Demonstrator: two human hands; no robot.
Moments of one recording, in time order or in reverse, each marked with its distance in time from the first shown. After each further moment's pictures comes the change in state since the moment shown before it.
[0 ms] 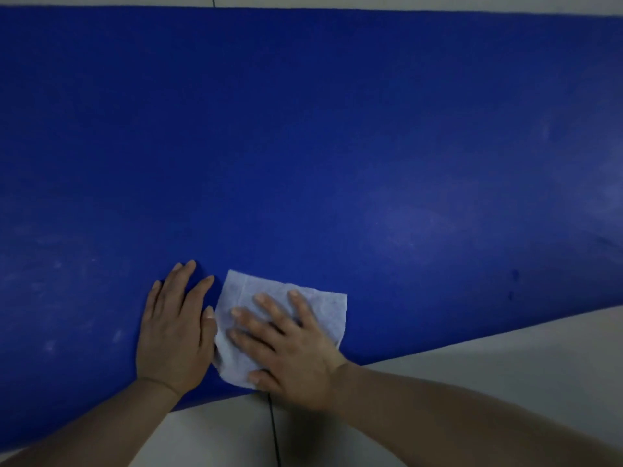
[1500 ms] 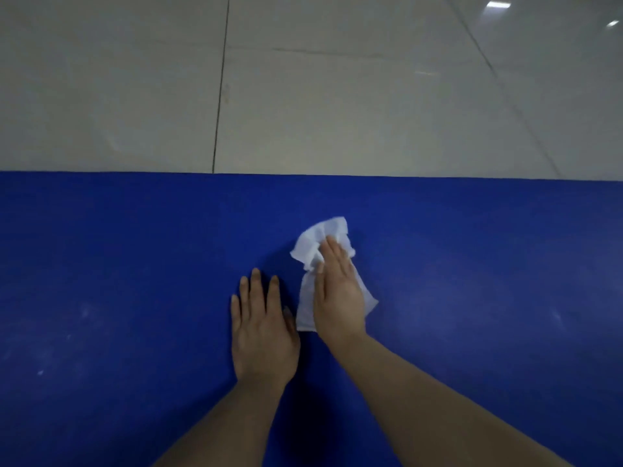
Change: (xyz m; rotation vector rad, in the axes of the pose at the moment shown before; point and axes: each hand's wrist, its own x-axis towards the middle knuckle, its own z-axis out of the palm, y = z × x) left_hand 0.274 0.148 0.035 -0.071 0.070 -0.248; right_hand 0.135 0.270 -0.132 0.605 0.626 0.605
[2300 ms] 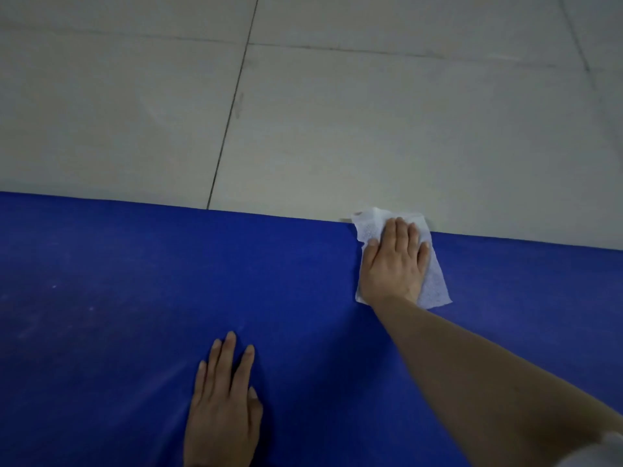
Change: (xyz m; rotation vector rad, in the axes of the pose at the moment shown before) left_hand 0.007 0.002 -0.006 0.087 -0.048 -0.041; right_hand 0.181 0.090 -0.040 -0.536 -0.073 0.203
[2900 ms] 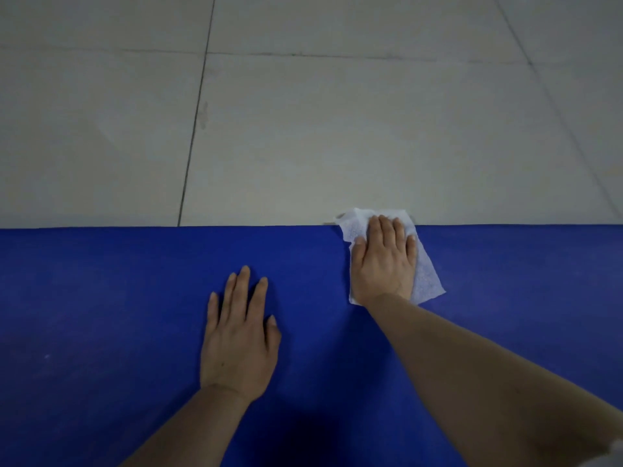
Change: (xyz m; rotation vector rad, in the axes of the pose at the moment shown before) left_hand 0.111 0.019 -0.006 0.130 0.052 0.179; right_hand 0.005 0.001 0.010 -0.012 0.069 0.009
